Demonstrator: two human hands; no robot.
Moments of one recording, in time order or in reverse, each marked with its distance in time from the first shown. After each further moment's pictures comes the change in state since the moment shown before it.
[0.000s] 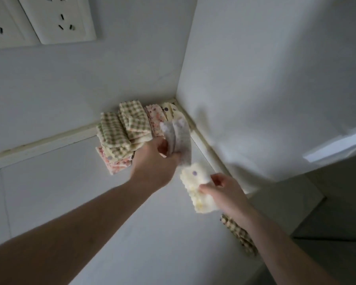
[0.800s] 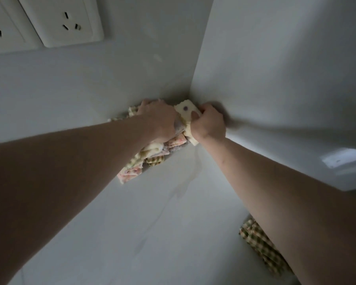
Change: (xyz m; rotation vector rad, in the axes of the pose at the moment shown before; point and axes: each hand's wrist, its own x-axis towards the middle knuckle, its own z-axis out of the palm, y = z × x) left_hand 0.127 0.037 -0.034 1.076 -0.180 0.353; right_hand 0.140 -0.143 0.042 -0.148 0.358 -0.278
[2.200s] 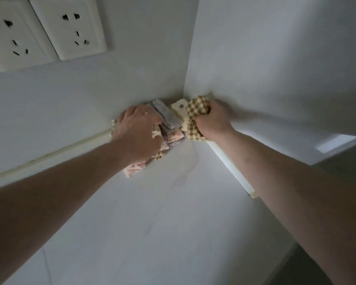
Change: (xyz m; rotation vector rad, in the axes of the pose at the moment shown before) left_hand -0.096 -0.017 -0.001 -0.296 0.253 -0.027; right_hand -0.048 -0.008 -0.060 0.217 -0.180 0.034
